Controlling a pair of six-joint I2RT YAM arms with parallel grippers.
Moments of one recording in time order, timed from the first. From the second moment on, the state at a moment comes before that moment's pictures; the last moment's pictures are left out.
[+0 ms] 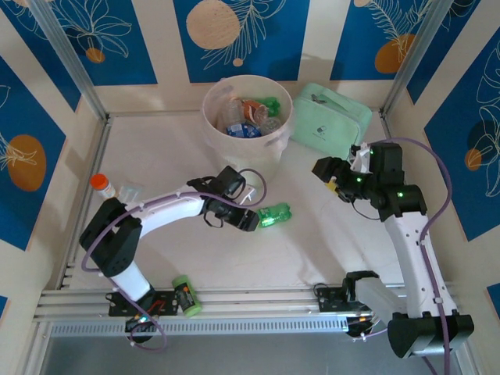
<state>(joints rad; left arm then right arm) -0.78 1.65 1.08 -0.57 0.30 -0.23 0.04 0.96 1.09 -0.85 -0.59 0.71</state>
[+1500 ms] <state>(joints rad) -0.95 1.43 1.13 -0.63 0.14 -0.13 -0.02 1.00 1.08 -0.86 -0.73 0.73</state>
